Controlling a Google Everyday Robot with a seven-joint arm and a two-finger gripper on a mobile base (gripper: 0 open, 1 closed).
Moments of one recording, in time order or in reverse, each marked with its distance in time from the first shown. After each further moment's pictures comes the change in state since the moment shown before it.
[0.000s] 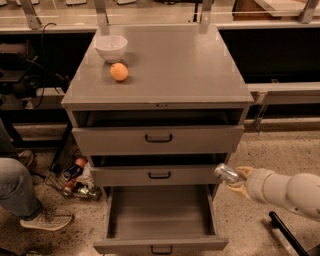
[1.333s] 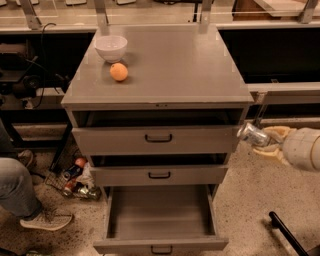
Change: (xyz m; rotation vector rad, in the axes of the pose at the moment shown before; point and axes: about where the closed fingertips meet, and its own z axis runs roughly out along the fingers) arm -0.081 -0.096 -0.131 0.103 -0.121 -0.085
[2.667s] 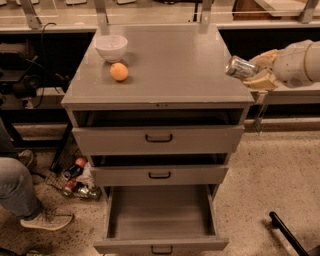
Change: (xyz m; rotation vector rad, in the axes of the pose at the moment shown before) arm -0.131 -0.129 0.016 -0.070 -0.096 -0.159
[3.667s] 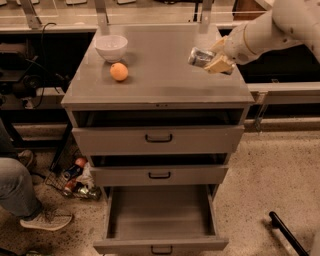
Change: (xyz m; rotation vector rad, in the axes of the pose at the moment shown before) arm -0.055 -0.031 0.112 -0.133 0.052 -0.019
